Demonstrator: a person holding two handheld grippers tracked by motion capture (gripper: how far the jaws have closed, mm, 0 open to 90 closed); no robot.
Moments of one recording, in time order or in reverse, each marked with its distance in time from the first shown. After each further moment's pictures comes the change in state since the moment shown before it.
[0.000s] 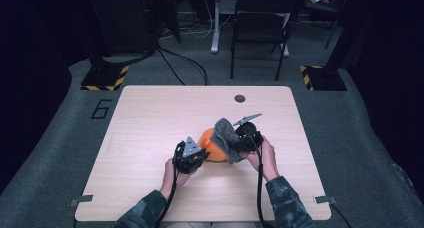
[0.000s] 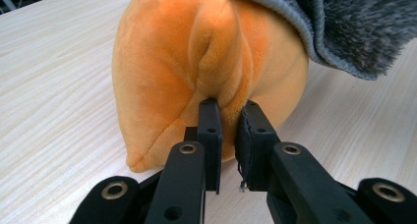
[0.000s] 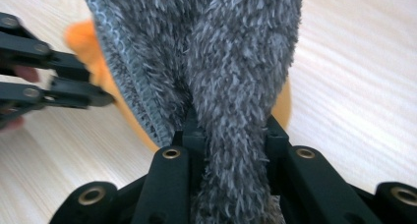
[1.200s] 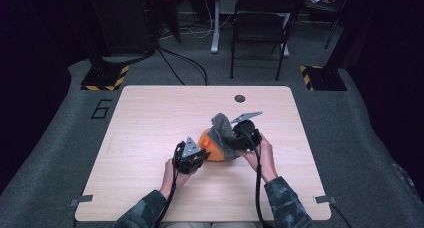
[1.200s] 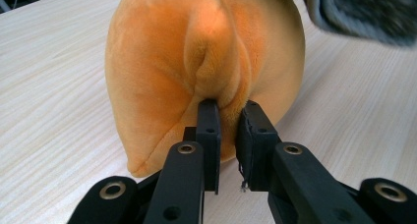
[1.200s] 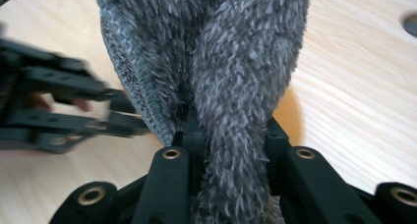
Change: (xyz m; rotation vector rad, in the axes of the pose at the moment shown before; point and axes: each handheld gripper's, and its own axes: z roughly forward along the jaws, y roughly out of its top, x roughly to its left) left arm -0.001 -0.001 0.001 -0.006 -0.015 0.003; right arm 0.029 0.014 -0.020 -0.093 0.006 -0.064
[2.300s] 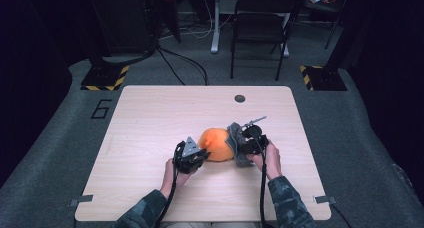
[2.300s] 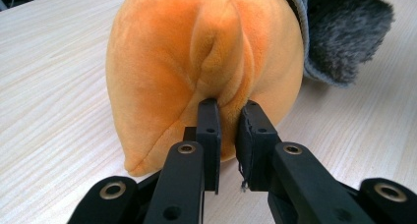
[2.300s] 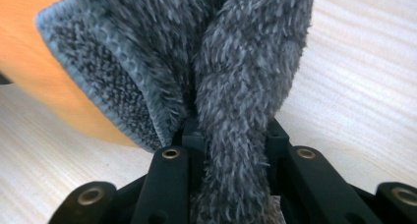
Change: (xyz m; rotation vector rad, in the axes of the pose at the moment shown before) left arm 0.002 -0.001 0.002 -0.004 -0.002 -0.005; right arm -0.053 -0.041 0.038 0.184 -0.079 0.156
